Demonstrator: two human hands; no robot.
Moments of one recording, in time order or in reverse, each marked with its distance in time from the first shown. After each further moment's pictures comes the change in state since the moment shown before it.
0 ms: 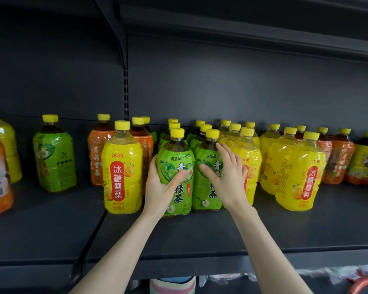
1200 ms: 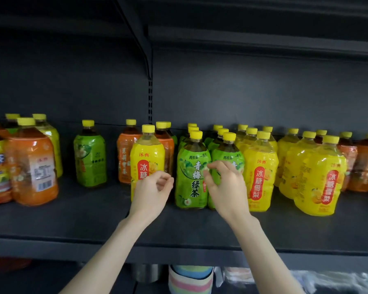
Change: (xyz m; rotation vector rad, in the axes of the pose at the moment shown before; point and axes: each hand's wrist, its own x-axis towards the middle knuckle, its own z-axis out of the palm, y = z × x) left_hand -0.032 0.049 -0.077 0.463 -0.042 0.025; right_hand -0.040 -0.056 -0.005 0.076 0.008 -0.110
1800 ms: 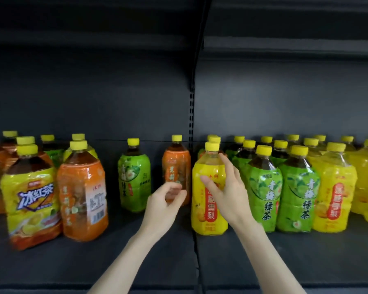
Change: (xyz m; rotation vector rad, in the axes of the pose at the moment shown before) left_hand 0.061 -0.104 -0.097 -0.254 -0.113 -0.008; right_hand 0.031 -0.095 0.132 0.180 -0.033 0.129
